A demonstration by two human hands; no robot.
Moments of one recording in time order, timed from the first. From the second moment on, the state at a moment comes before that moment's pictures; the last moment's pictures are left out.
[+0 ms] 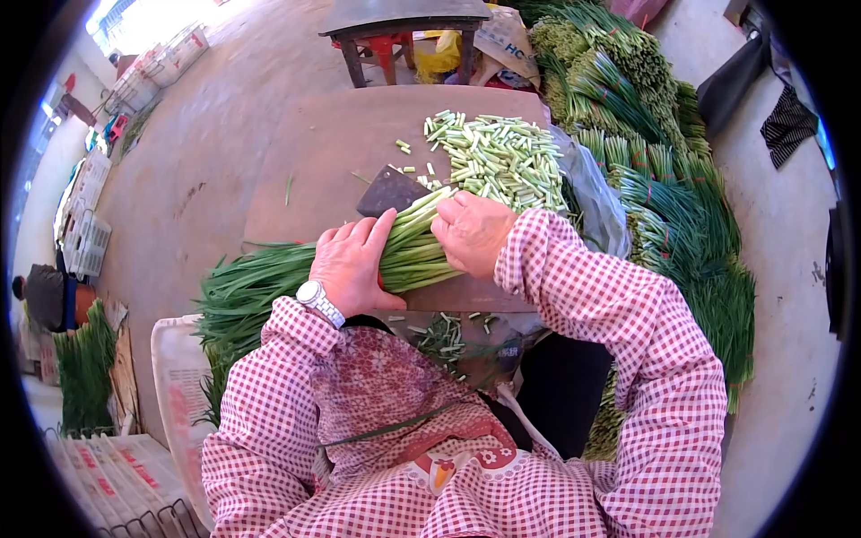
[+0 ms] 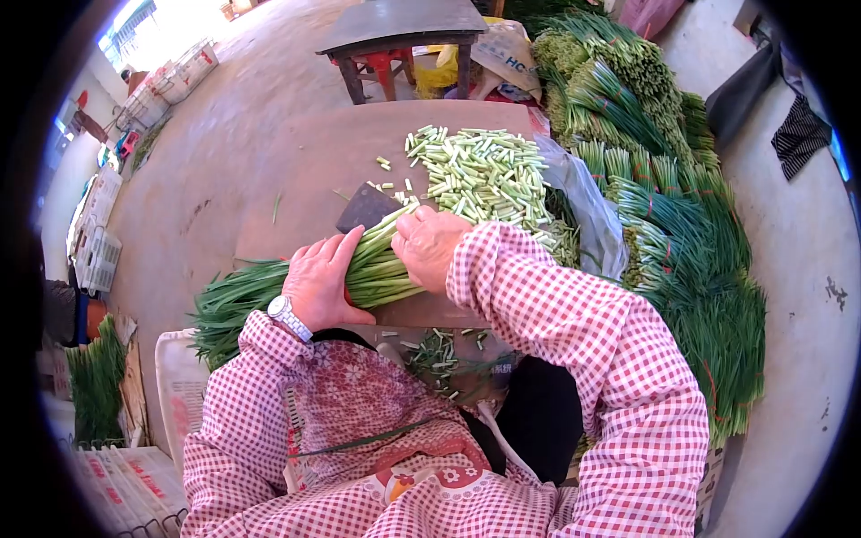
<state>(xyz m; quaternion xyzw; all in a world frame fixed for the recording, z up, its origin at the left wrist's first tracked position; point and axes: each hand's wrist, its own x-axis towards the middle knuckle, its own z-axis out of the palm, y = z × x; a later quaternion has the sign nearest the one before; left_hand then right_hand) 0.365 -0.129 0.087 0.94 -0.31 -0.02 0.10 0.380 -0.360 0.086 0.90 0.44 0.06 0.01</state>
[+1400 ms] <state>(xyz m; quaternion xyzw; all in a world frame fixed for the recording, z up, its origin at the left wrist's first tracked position) 0.385 -0.119 0.097 0.98 -0.18 -0.10 0.02 0.342 -0.406 0.069 0.96 0.20 0.04 -0.18</state>
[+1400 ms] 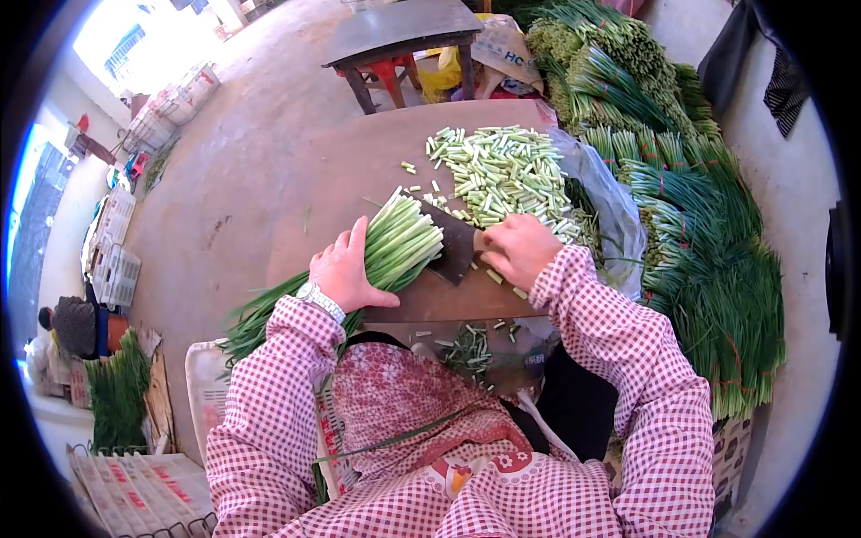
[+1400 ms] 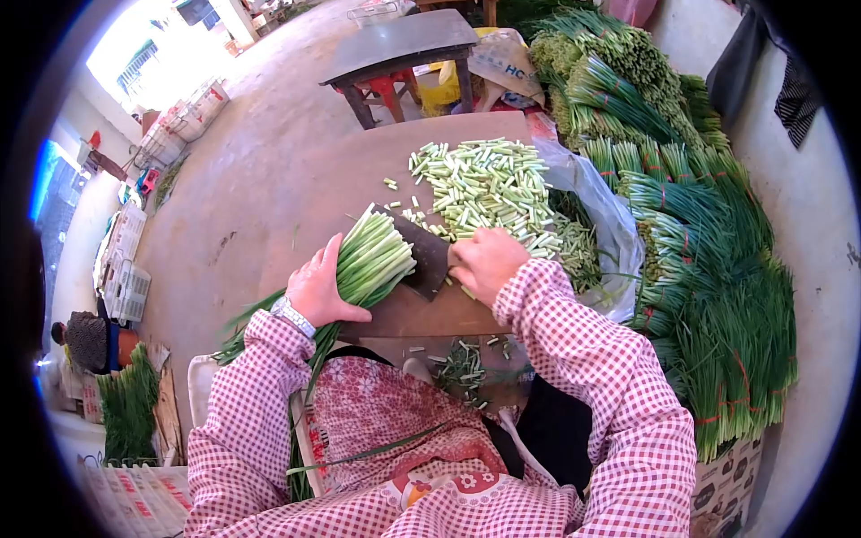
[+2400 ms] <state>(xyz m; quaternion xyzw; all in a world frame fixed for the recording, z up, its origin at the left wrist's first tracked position) 0.431 -0.086 0.077 0.91 -0.22 -0.20 0.28 0.355 -0.397 0.076 0.97 0.18 0.01 -0.14</state>
